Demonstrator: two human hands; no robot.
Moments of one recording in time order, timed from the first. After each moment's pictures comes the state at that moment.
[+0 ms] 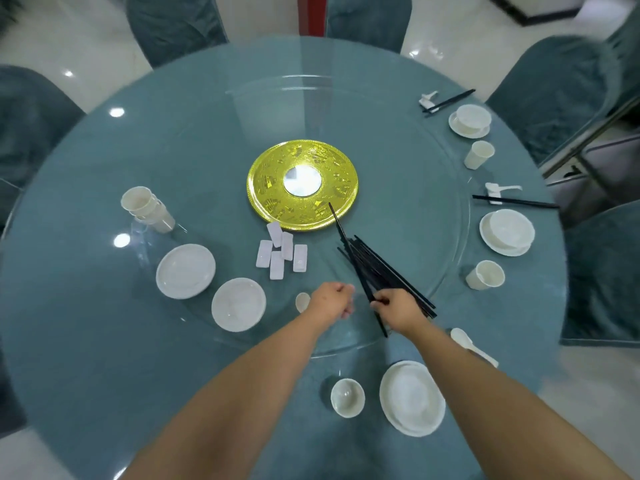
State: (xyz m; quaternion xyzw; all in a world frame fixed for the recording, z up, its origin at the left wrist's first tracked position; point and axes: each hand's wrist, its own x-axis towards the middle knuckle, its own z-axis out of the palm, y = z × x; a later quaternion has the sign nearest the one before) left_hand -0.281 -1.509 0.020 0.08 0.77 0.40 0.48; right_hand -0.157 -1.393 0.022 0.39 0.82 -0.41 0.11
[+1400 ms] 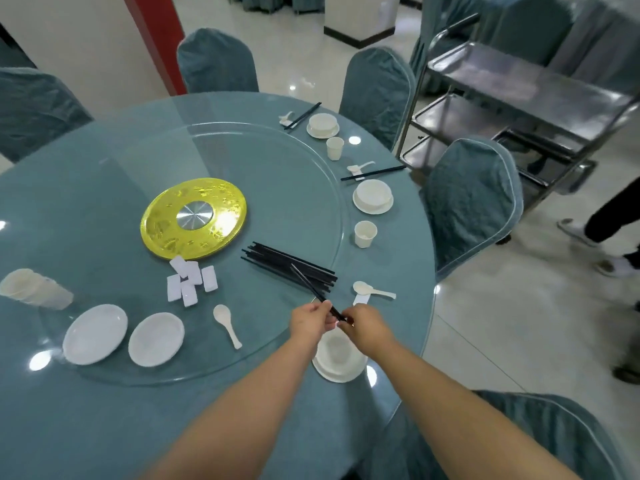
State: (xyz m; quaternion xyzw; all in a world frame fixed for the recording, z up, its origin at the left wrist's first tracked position) left_hand -0.103 -1.498 0.041 0.04 0.71 0.49 0.50; right_hand 0.020 -1.448 0.063 0.47 0.82 -0.31 0.04
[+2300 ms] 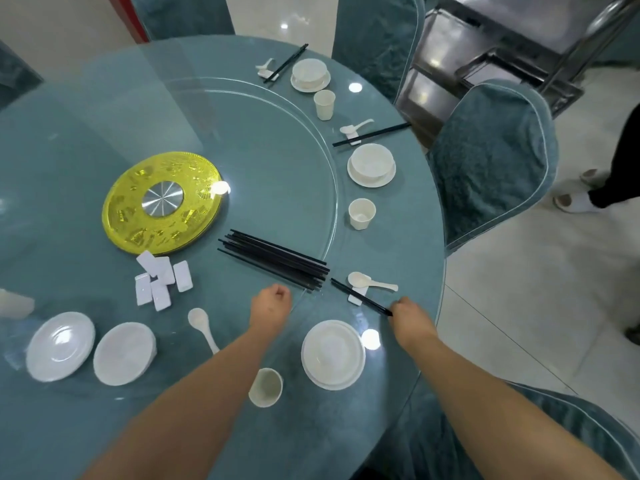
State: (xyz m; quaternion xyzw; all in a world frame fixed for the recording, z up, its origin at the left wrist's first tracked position) left_hand -0.173 -1.459 0.004 0.27 0.88 0.18 0.34; right_hand 0.093 -1.365 -0.031 0.55 0.78 -0.23 0.18
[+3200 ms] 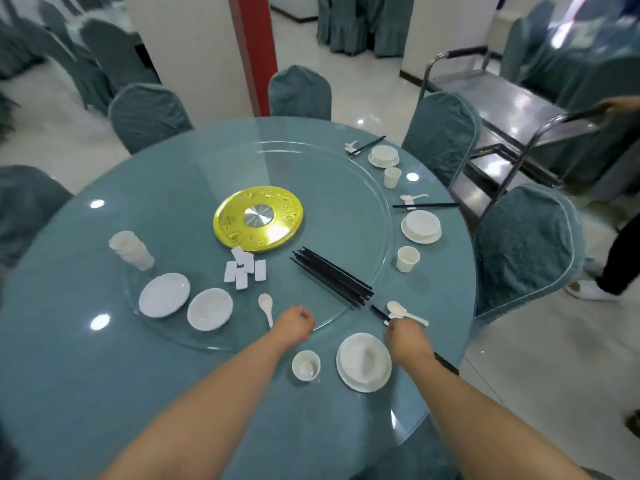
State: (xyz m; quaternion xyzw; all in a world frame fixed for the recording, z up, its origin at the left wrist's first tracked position) left_hand -0.168 -1.575 0.098 0.25 0.86 0.21 0.40; right_hand 0.037 -1.437 0.066 0.52 0.81 -0.24 0.11
